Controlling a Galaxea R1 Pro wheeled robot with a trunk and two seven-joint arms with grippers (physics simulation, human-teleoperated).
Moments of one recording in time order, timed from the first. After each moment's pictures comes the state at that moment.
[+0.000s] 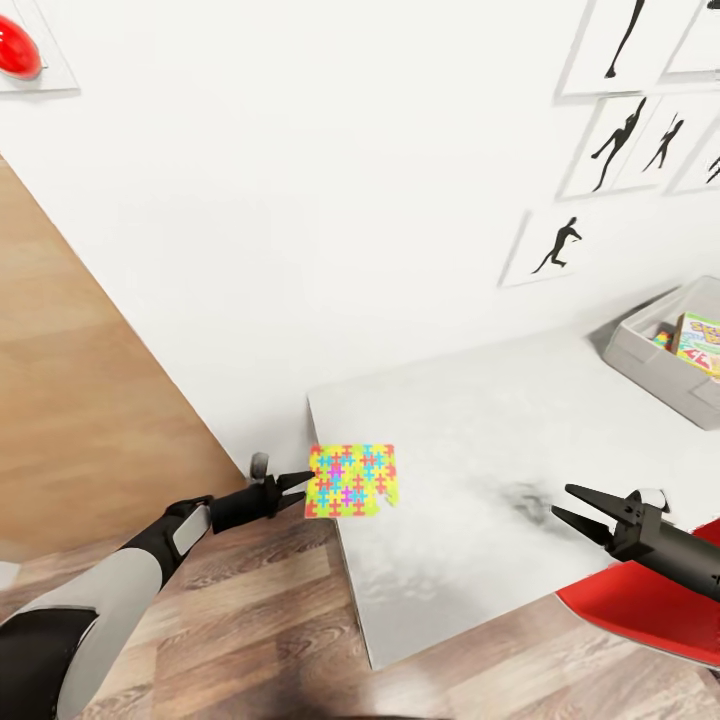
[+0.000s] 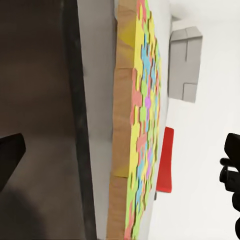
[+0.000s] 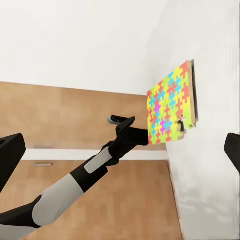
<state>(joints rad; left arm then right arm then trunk) -0.92 0.11 -0.07 -0.24 0.53 0.57 -1.11 -0.13 -0.55 -0.27 -1.59 -1.41 1.04 0.56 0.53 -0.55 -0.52</state>
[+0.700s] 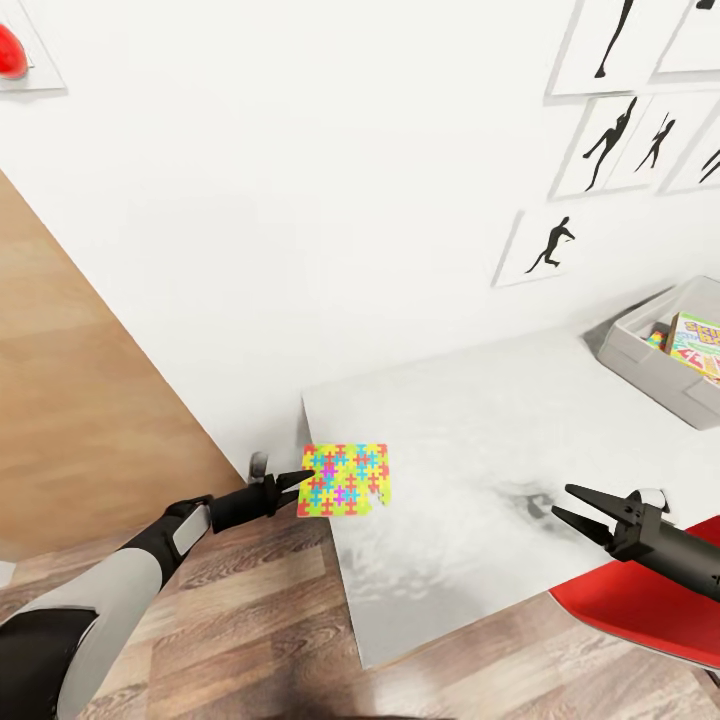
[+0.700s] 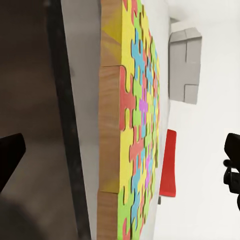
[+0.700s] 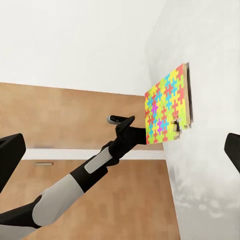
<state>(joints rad) -0.92 0.11 -0.07 -0.24 0.53 0.53 -1.11 -0.13 -0.55 -0.27 -1.58 -1.41 1.04 0.56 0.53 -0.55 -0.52</state>
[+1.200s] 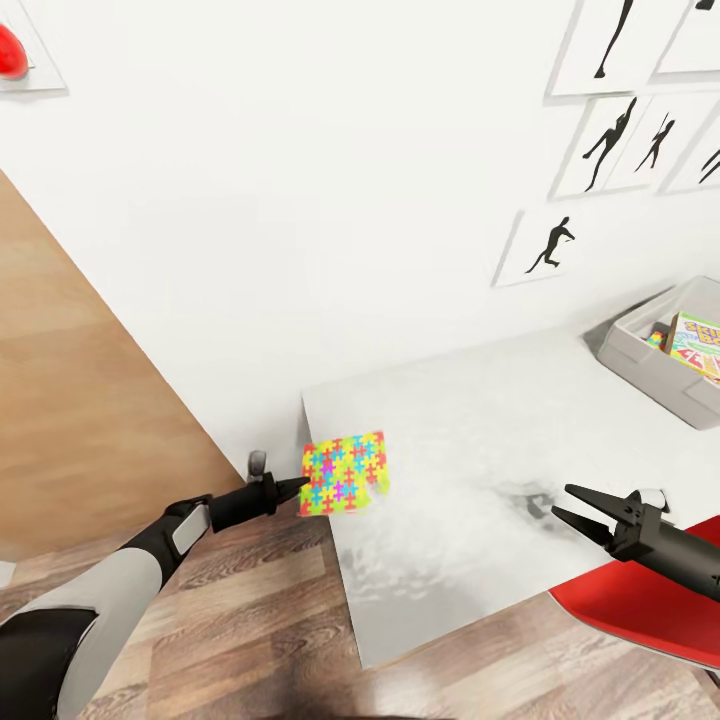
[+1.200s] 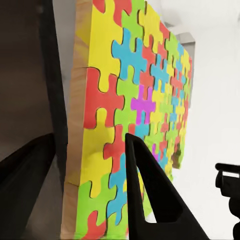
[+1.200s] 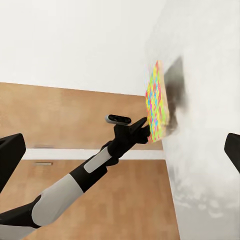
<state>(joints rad) -0.92 0.11 -0.06 -0.24 0.55 0.55 -1.12 -0.13 -0.55 -0.27 -1.58 -1.41 1.04 0.56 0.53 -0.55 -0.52</state>
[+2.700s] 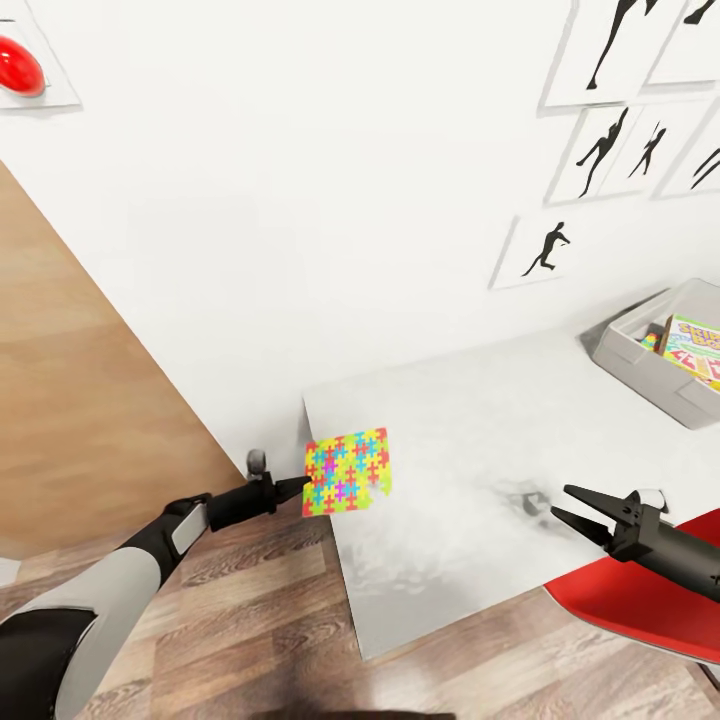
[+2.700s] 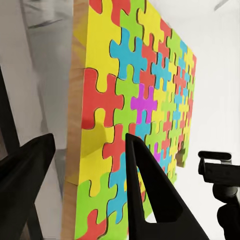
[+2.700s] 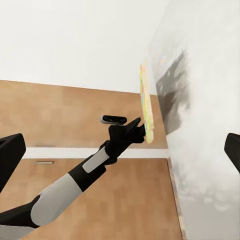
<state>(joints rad) -0.92 0.12 -0.07 -0.25 0.53 0.55 -1.21 -0.13 -0.55 -0.27 -1.59 -1.41 1.04 0.56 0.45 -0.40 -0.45</state>
